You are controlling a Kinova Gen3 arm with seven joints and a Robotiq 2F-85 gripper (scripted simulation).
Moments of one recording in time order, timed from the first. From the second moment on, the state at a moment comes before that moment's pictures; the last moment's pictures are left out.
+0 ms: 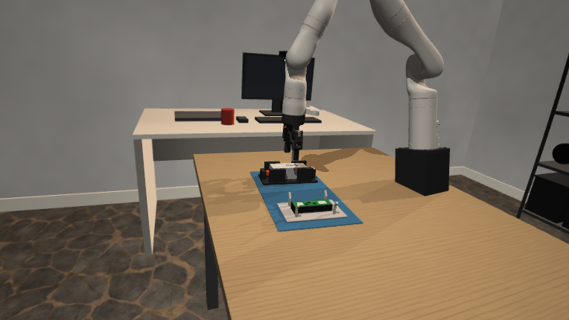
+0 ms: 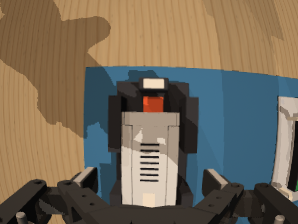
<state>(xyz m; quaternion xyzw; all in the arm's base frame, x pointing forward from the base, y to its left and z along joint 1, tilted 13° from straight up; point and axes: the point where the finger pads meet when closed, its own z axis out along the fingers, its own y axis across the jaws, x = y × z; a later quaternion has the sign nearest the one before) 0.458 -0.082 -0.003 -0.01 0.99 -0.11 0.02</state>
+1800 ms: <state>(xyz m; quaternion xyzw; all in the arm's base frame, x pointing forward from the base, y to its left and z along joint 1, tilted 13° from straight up) 0.466 -0.093 -0.058 -0.01 0.99 -0.11 0.02</state>
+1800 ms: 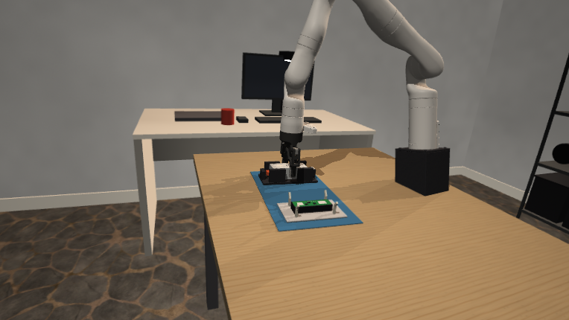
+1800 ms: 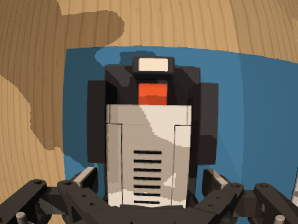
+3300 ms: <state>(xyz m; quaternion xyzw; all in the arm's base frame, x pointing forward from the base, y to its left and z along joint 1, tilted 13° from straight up) 0.466 -0.092 -0.057 -0.01 0.99 -0.11 0.02</state>
